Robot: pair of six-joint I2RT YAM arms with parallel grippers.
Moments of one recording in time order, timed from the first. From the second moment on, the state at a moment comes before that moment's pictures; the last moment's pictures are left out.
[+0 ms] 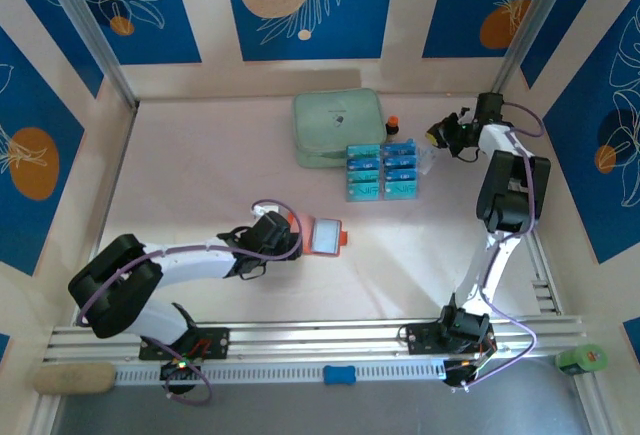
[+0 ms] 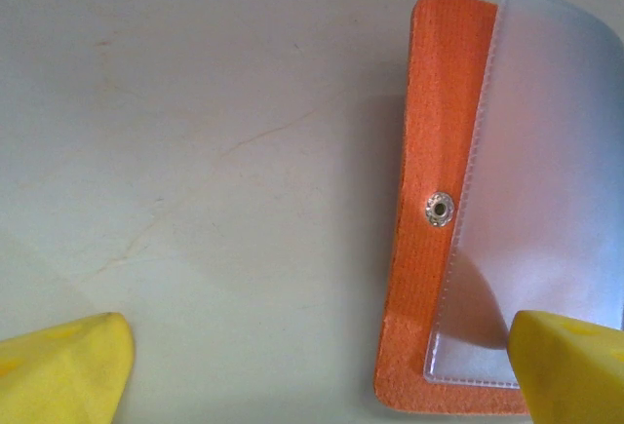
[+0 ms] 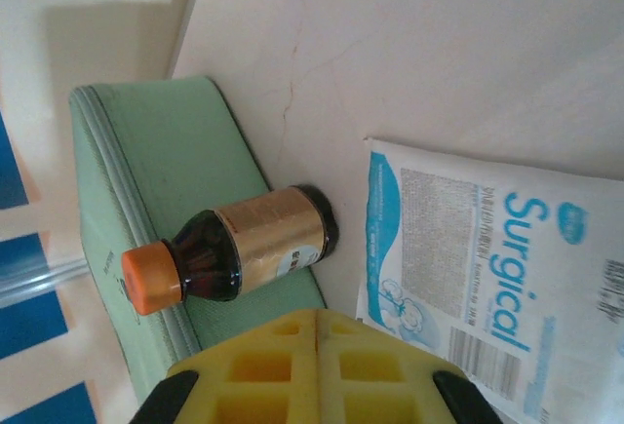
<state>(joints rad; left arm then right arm) -0.82 1.44 0.57 -0.12 -0.26 -0.72 -0.23 2.15 1.62 -0.44 -0.72 0.73</state>
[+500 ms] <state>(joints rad) -0.82 1.43 0.57 -0.12 -0.26 -0.73 -0.20 2.15 1.48 -0.40 -0.86 0.70</state>
